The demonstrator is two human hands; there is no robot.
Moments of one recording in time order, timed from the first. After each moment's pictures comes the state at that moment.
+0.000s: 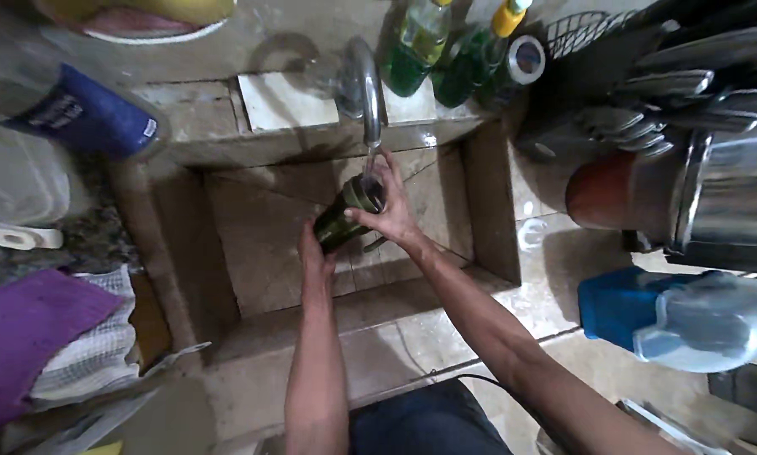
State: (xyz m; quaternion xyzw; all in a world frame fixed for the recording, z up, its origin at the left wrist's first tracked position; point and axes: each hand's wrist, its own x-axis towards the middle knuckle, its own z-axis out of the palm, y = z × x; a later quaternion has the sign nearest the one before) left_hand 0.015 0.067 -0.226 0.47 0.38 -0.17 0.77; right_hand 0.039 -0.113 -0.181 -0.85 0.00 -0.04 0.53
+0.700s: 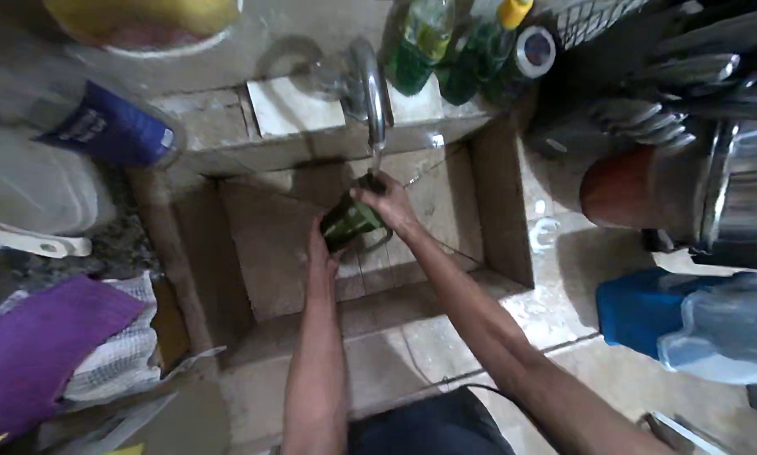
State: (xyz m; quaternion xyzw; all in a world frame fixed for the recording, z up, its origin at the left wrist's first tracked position) left_hand 0.029 0.073 -0.220 0.48 0.41 -0.21 0.75; right_hand 0.053 -0.100 -0.173 -0.79 0.18 0.10 0.57
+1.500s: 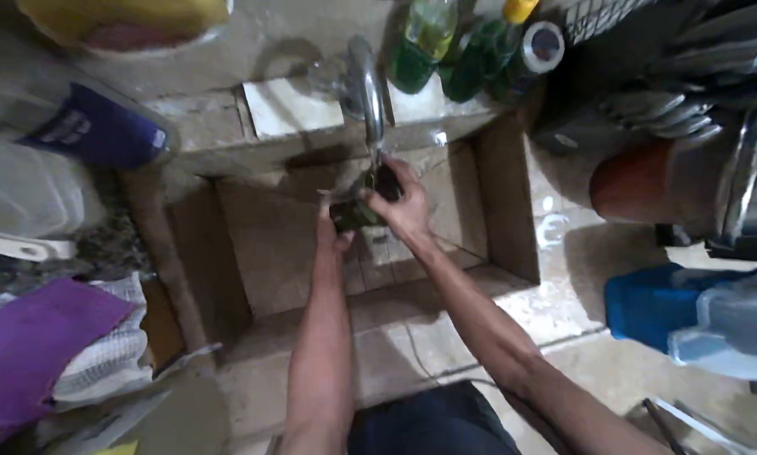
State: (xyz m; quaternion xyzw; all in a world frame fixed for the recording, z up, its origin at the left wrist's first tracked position) left_hand 0.063 0.041 -0.238 0.44 0.35 -0.23 0.80; right_hand 0.054 -0.112 -0.166 -0.83 0.15 -0.04 0.54
